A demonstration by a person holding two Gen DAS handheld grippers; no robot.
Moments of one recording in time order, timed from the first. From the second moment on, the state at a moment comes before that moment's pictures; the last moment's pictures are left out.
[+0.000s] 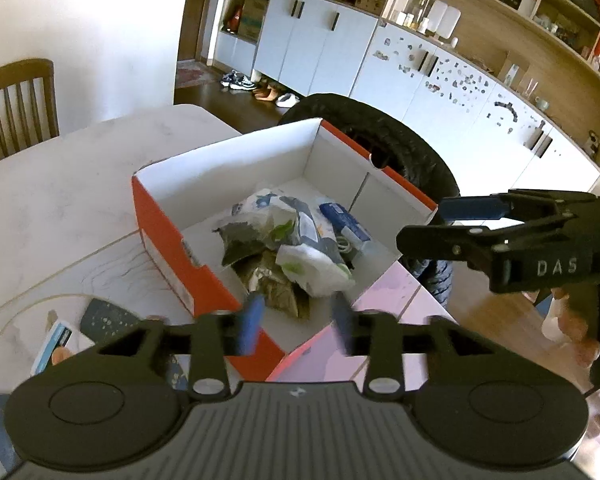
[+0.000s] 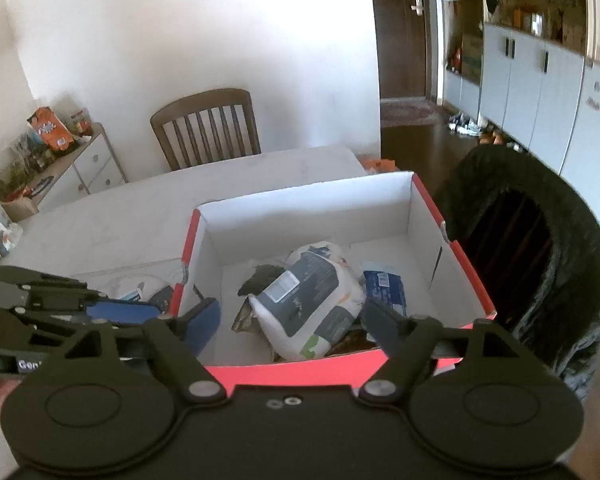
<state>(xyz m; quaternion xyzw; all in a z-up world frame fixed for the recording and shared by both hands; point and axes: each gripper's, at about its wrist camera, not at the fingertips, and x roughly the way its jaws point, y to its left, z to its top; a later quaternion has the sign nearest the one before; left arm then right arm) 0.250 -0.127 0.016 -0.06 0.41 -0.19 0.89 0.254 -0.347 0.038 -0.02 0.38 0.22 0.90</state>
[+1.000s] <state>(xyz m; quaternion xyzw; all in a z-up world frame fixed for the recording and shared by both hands) 0.159 -0.018 0.007 -0.04 0.37 -0.12 0.92 0.182 -0.246 0.031 0.00 0.33 0.24 0.91</state>
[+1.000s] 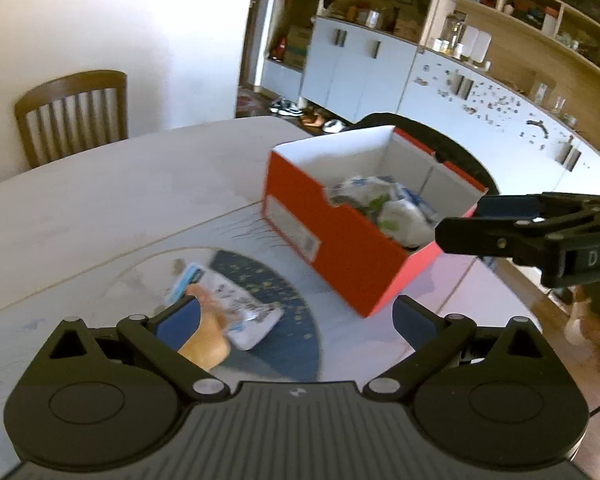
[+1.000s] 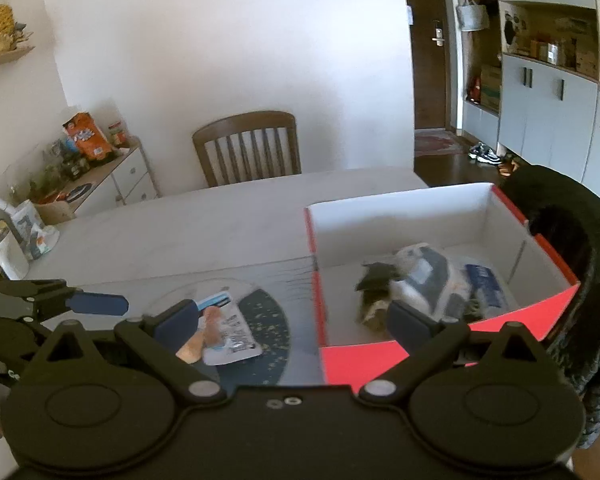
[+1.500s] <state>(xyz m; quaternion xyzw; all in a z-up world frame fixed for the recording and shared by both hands) 0.151 0.016 -0.020 -0.06 0.38 -0.08 0.92 0.182 -0.193 0.012 -0.01 0.34 0.25 0.91</state>
